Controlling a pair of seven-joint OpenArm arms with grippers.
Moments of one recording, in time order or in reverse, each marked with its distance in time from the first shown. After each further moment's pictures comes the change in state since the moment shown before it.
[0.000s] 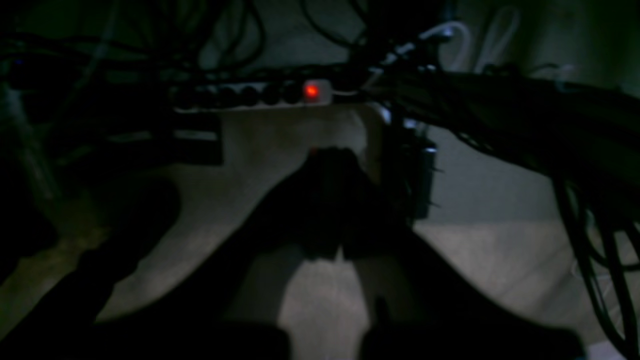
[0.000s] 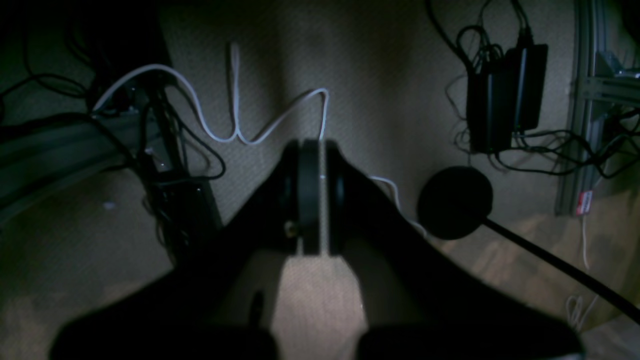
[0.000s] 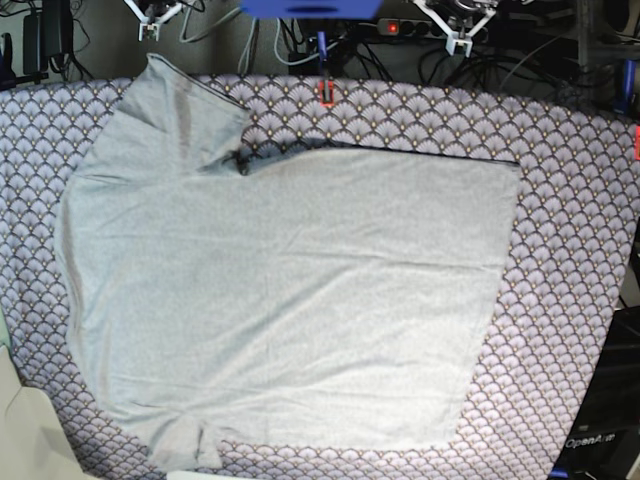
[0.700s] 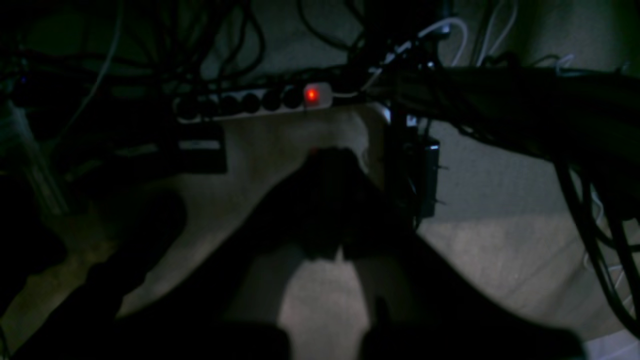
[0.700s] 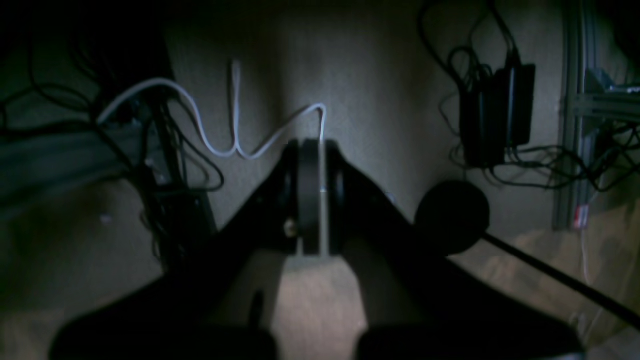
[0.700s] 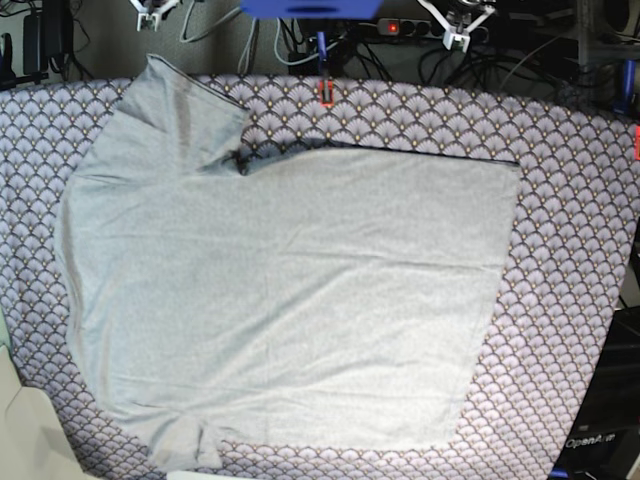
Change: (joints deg) left arm 0.9 0.0 3.5 0.0 -0.2 0.0 -2.7; right arm -2.2 0.0 0.0 0.0 2.1 0.0 6.7
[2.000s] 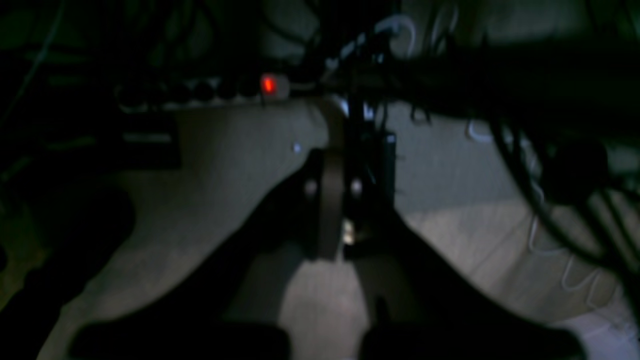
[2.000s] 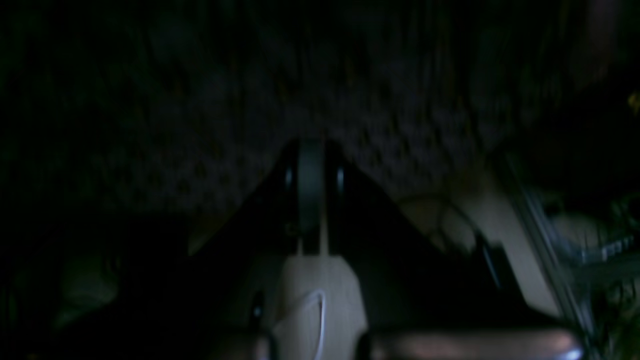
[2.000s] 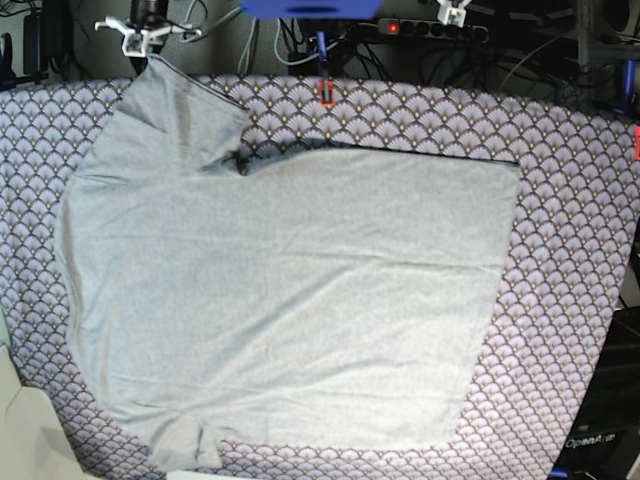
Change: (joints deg) left arm 5.3 0.2 0.1 -0.1 0.2 -6.4 -6.8; right arm 4.0 0.1 0.0 -0.2 0.9 0.1 34.4
